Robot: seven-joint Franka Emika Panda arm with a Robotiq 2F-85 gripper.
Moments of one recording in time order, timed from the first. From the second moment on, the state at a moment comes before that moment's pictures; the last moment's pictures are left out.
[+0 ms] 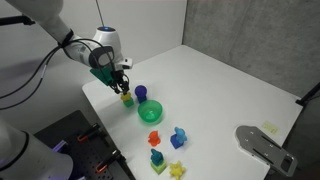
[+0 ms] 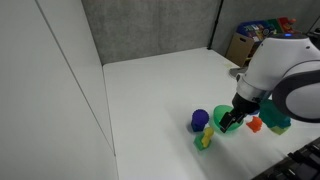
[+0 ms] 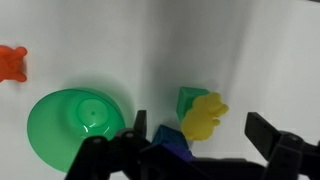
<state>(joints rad) 0.14 0.13 0.19 -2.59 0.07 2.70 0.24</state>
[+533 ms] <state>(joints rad) 0.20 0.35 0.10 -2.49 -0.02 2.82 0.28</state>
